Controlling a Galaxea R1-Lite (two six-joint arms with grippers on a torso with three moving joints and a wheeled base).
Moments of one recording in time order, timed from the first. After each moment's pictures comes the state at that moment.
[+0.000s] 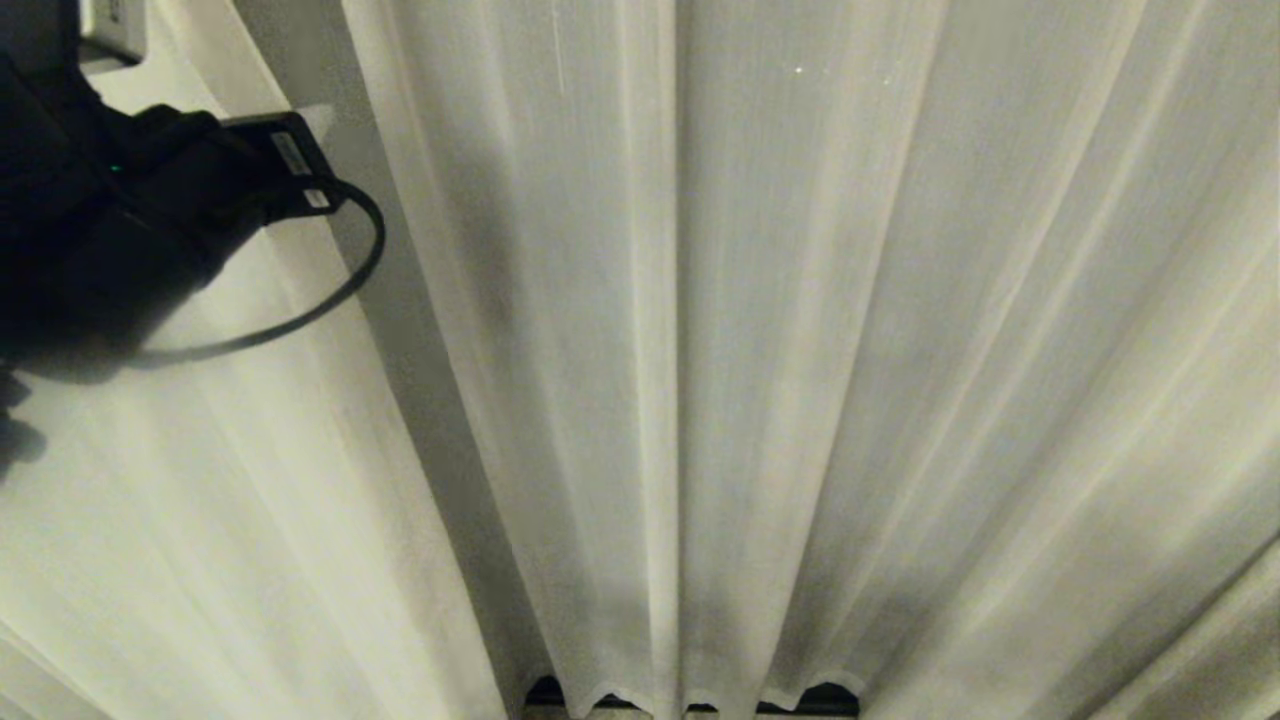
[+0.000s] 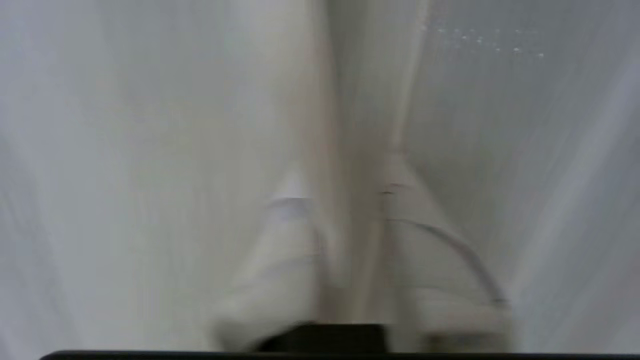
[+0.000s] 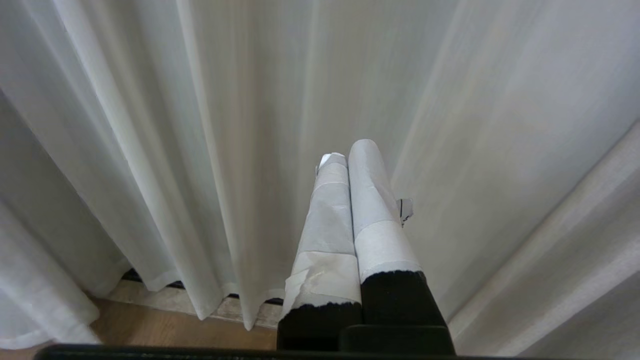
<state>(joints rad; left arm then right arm) -0.33 1.46 -0.96 -0.76 0.35 -0.02 0.00 0.00 0.00 0.01 0.06 -0.10</state>
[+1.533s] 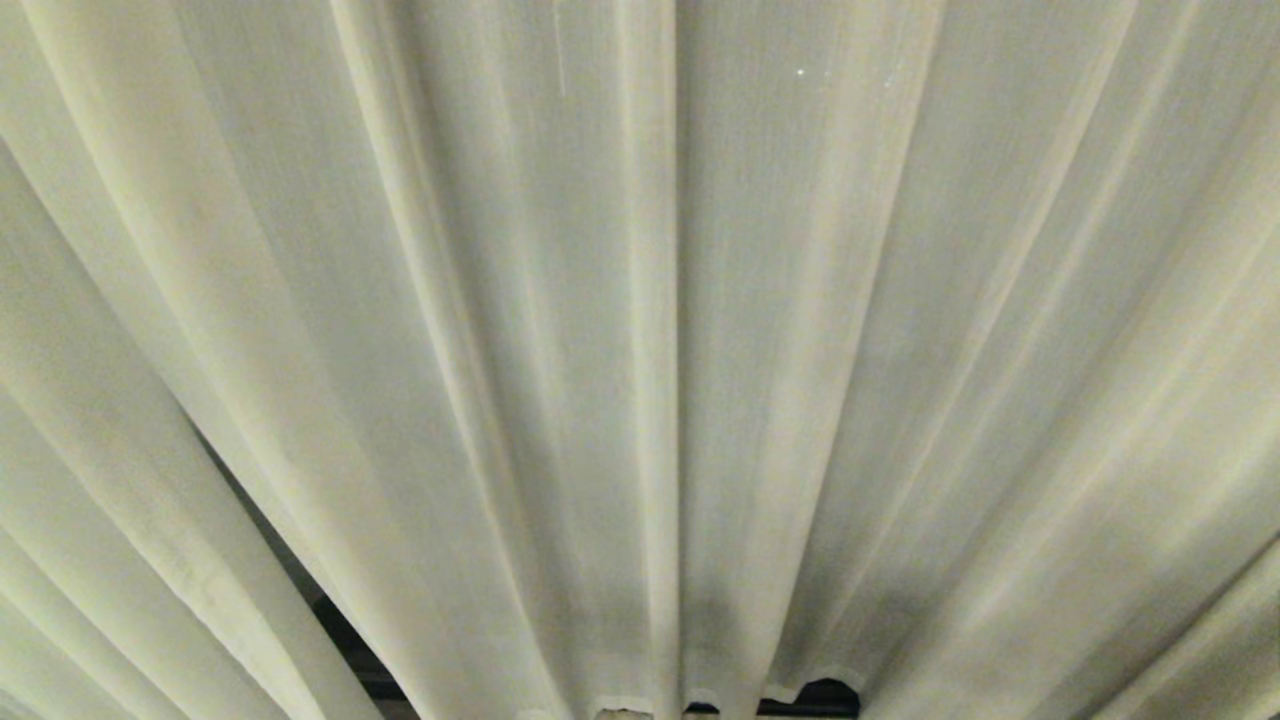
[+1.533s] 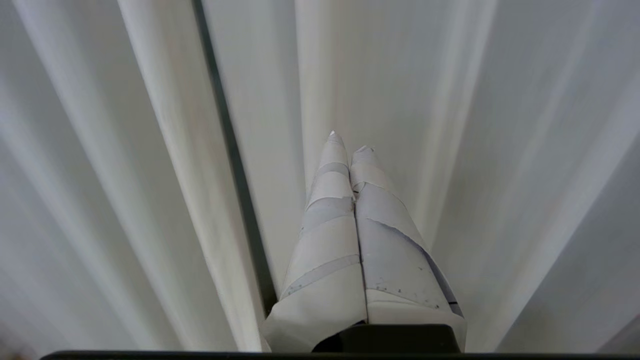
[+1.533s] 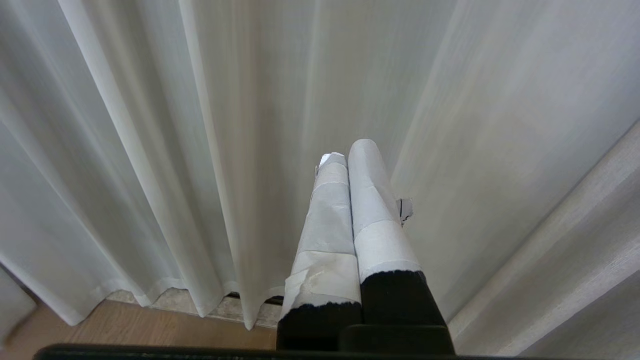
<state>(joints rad) -0.09 0.30 -0.32 -0.05 0.23 0.04 0.00 0.00 0.00 0.01 0.06 -0.10</state>
